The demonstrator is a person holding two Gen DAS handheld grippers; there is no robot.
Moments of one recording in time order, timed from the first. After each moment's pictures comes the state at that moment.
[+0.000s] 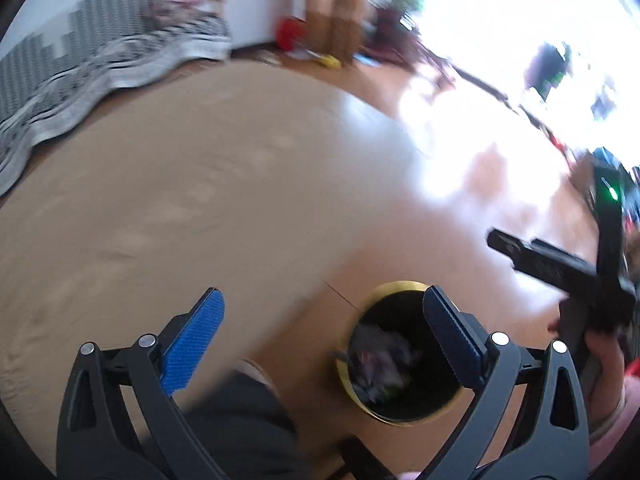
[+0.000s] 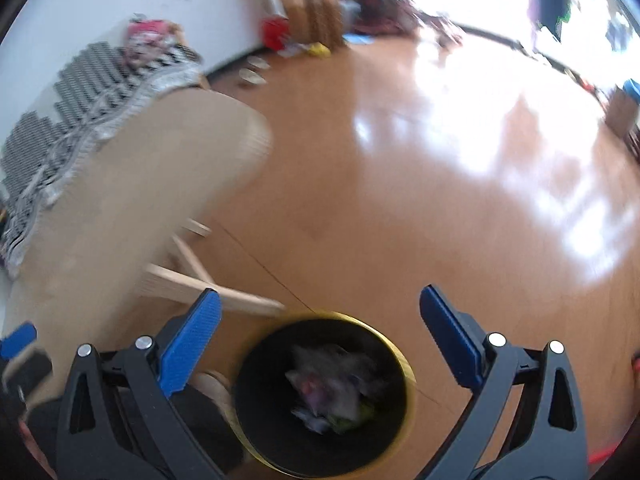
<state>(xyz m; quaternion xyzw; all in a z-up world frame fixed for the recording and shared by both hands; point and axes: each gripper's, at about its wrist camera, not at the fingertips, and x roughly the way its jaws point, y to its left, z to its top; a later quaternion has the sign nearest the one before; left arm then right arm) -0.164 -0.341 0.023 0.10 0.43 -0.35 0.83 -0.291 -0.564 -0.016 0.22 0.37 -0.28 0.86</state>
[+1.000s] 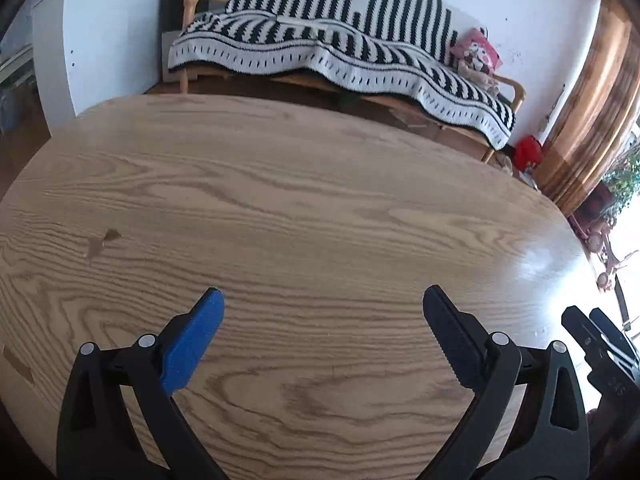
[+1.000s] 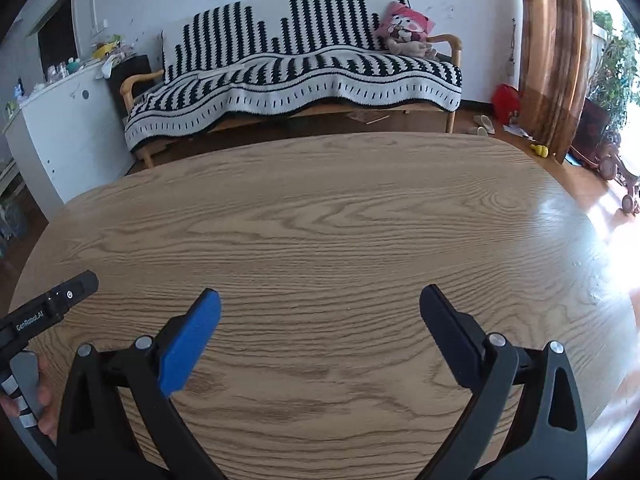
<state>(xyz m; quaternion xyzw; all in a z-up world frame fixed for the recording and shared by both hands) 0.008 -0.004 -0.001 -0.12 0.43 0.00 0.90 -0.005 -0.244 0.012 0.03 0.38 -0.01 0.93</state>
